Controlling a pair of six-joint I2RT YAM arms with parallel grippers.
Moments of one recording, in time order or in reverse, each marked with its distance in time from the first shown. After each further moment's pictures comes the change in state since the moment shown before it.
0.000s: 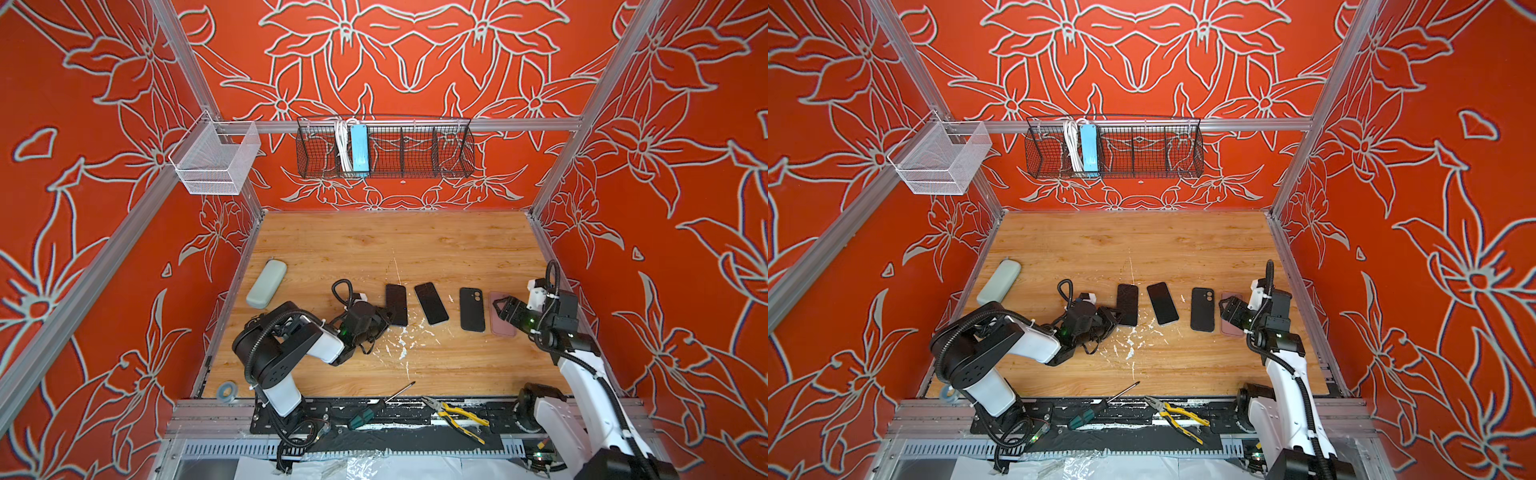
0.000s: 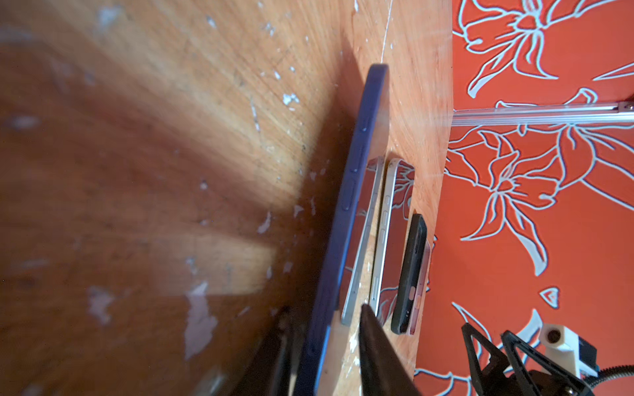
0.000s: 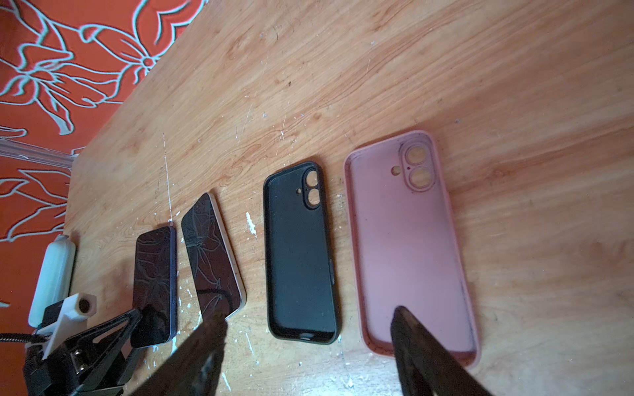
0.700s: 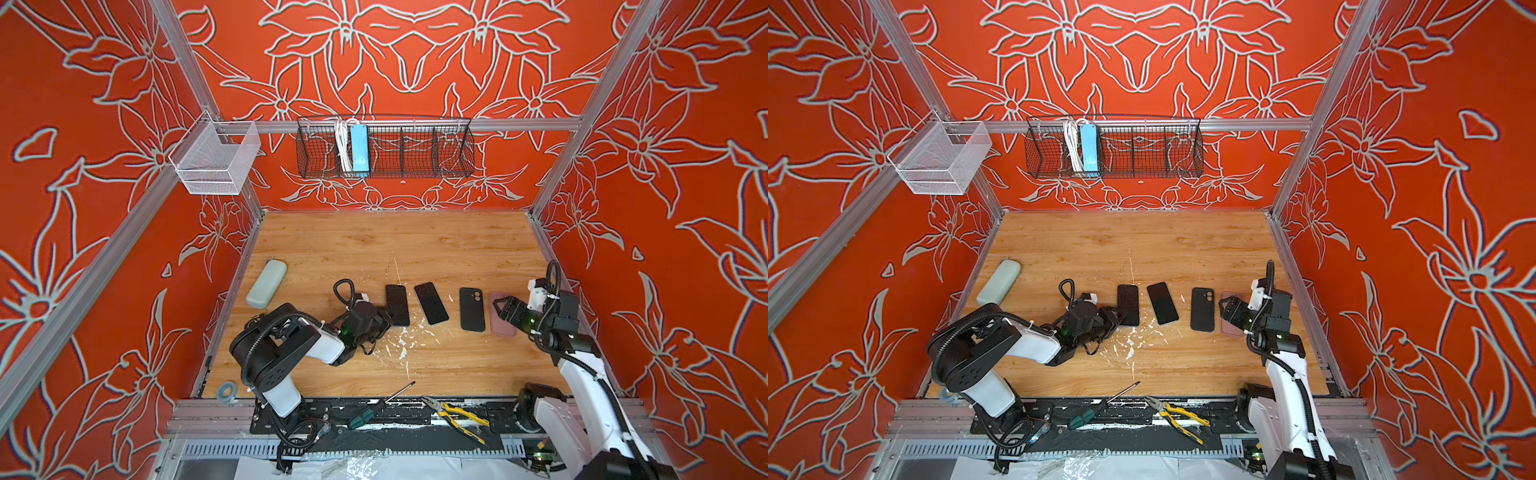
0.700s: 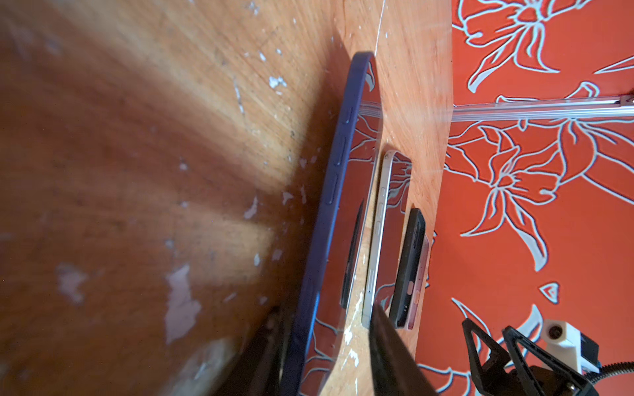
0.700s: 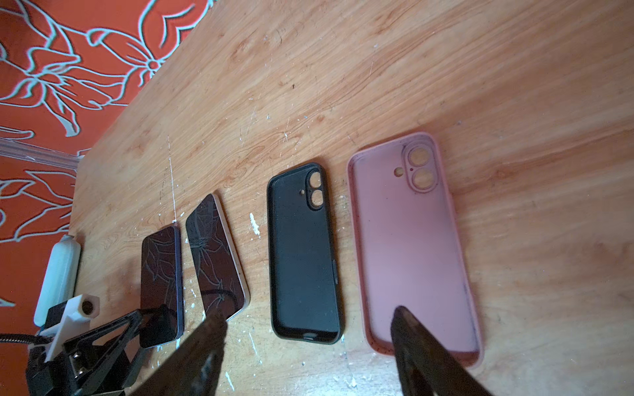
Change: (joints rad) left arm -0.016 -0.027 0.009 -0.047 -0.009 -0.009; right arm 0.000 -0.011 0.000 0.000 -0.006 0.005
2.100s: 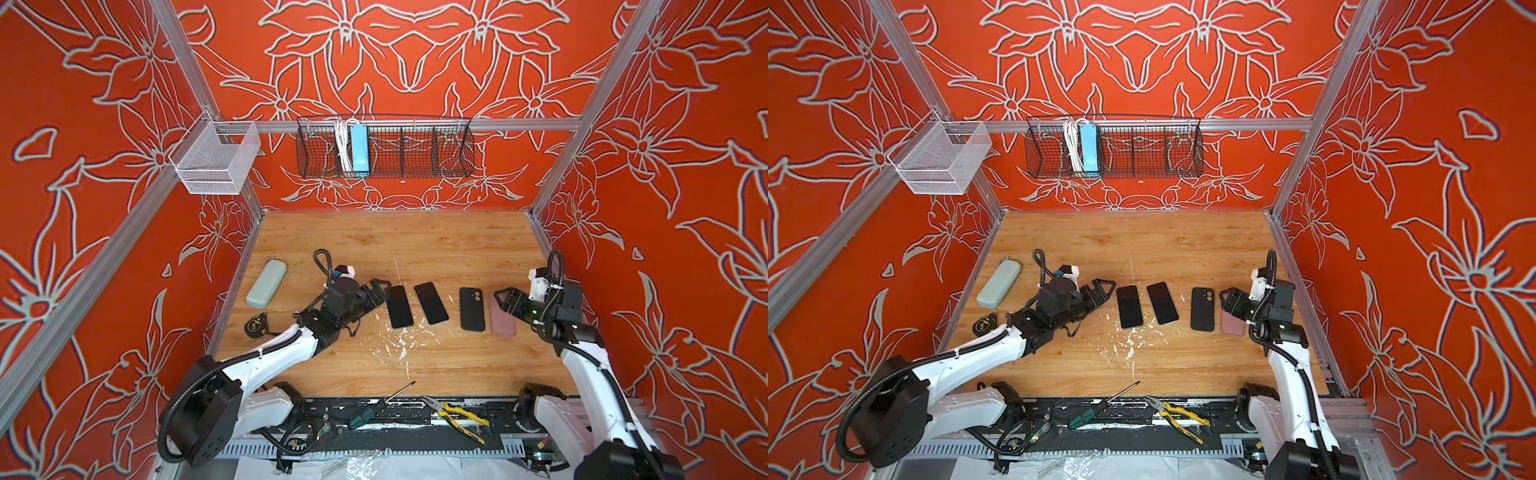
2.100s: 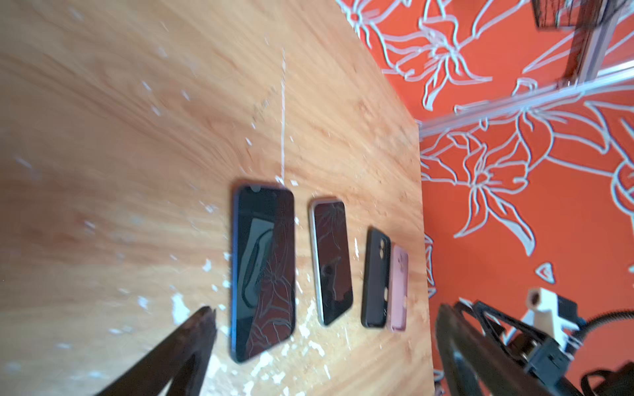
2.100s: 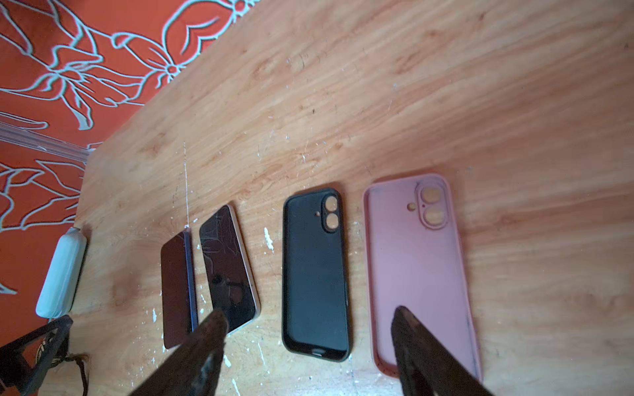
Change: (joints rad) left arm 0.178 -0.496 0.169 -0.620 0.009 0.342; right arm 0.000 0.071 0.109 0.004 -0.017 -0.060
